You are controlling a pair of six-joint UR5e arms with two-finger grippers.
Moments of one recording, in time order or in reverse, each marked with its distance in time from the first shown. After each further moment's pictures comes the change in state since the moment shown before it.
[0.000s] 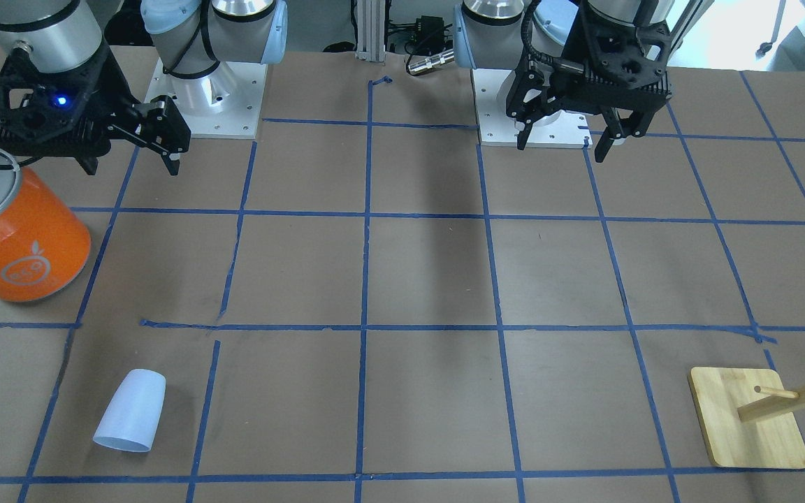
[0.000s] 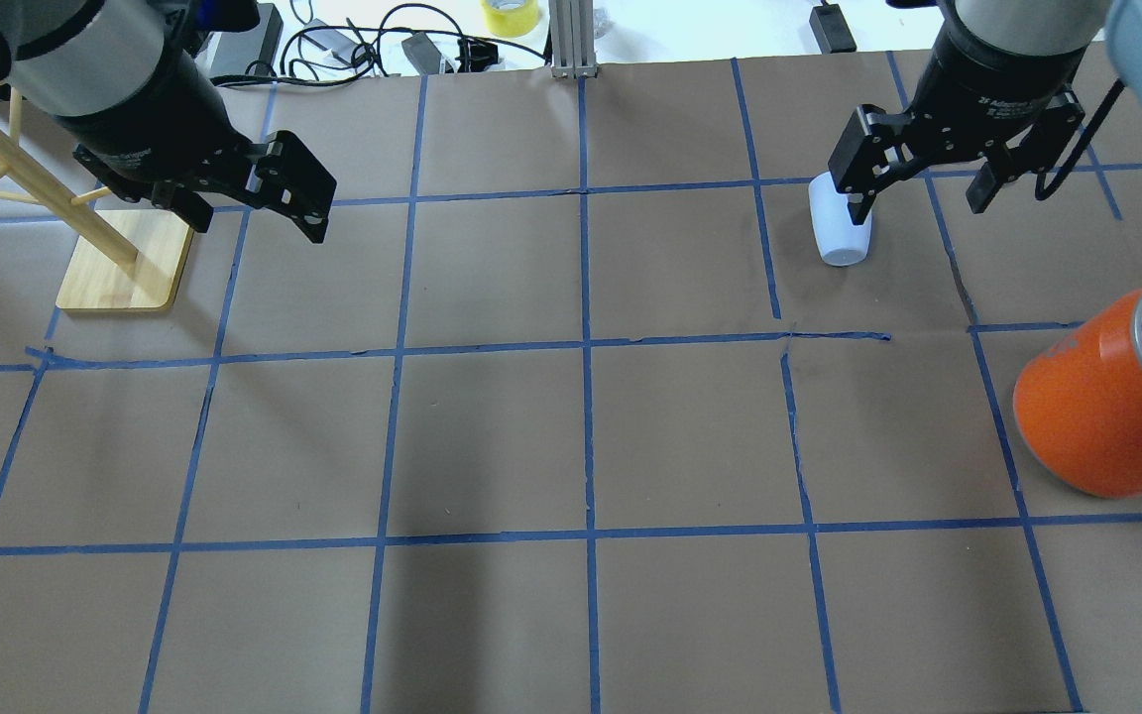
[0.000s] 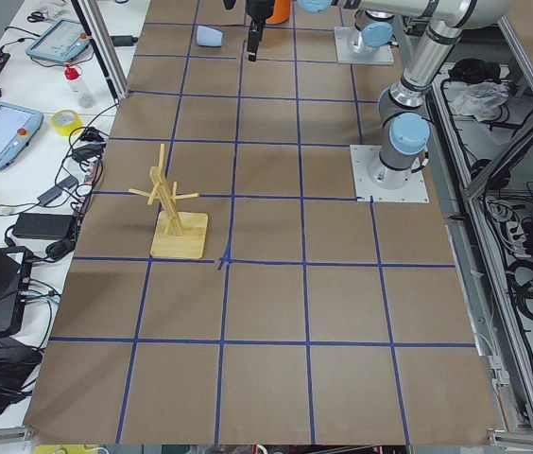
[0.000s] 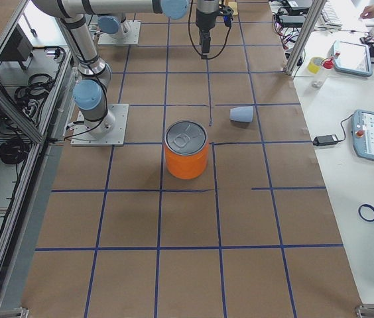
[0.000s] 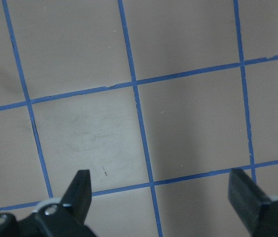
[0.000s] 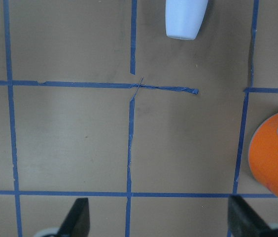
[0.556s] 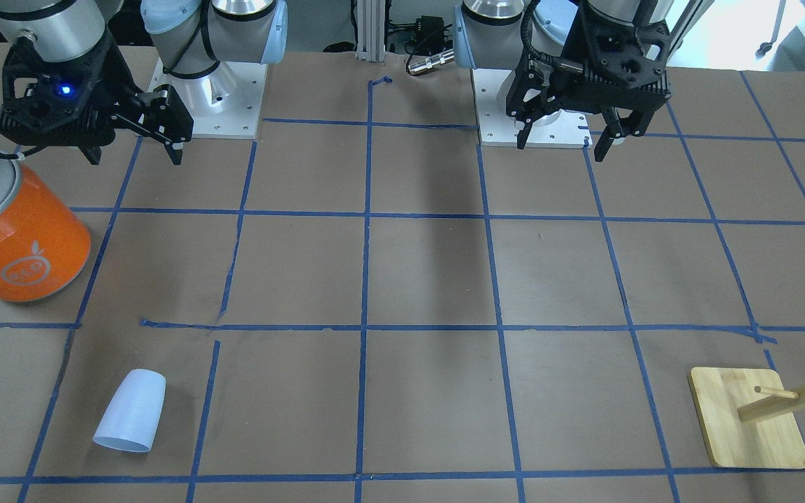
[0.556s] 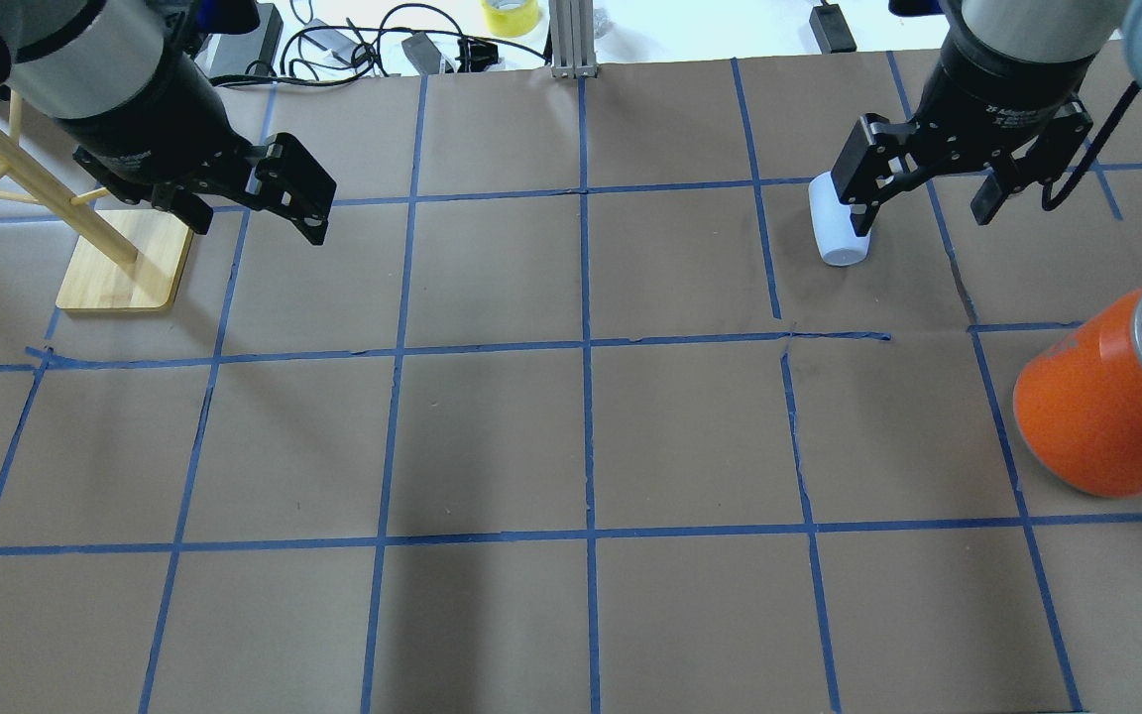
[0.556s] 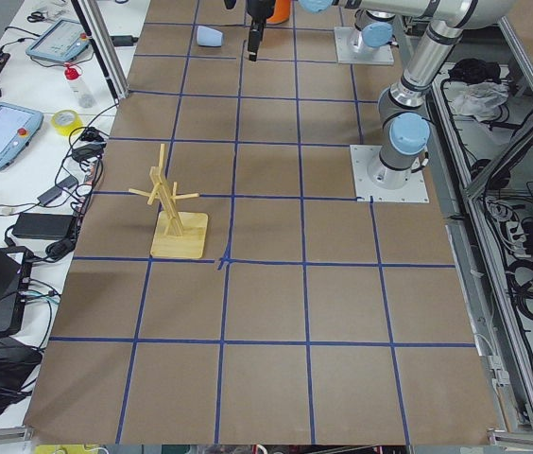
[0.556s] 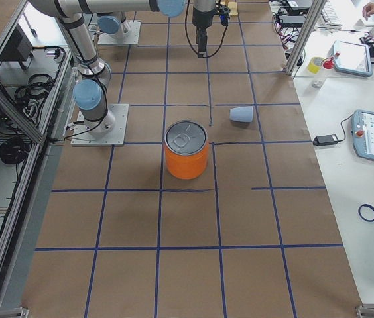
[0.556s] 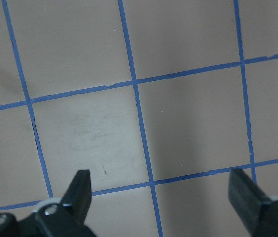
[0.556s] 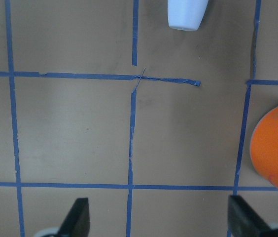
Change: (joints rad) left arm -0.001 0.003 -0.003 -0.001 0.000 0.001; right arm 0.002 -0.009 0.011 0.010 0.002 0.000
